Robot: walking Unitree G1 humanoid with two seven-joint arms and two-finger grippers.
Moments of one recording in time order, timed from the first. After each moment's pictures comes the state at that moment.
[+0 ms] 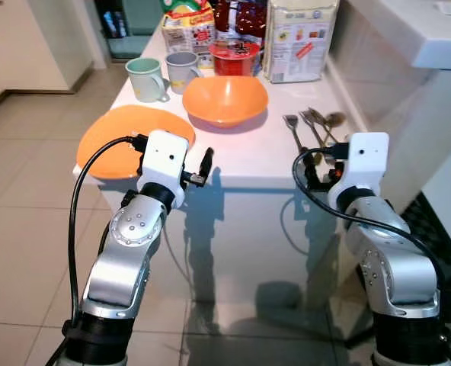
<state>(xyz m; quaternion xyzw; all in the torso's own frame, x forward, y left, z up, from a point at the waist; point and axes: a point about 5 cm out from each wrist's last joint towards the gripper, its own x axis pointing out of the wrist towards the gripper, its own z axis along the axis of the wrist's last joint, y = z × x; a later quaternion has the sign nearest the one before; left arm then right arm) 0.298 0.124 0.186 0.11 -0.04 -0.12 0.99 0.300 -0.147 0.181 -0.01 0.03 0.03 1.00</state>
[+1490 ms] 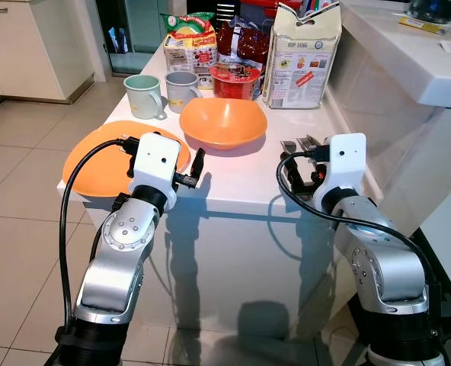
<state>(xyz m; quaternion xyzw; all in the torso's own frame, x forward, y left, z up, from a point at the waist) 0.294 0.131 0.186 0.12 -0.05 -0.11 0.99 0.302 -0.133 0.177 -0.01 0.05 0.07 1.00</state>
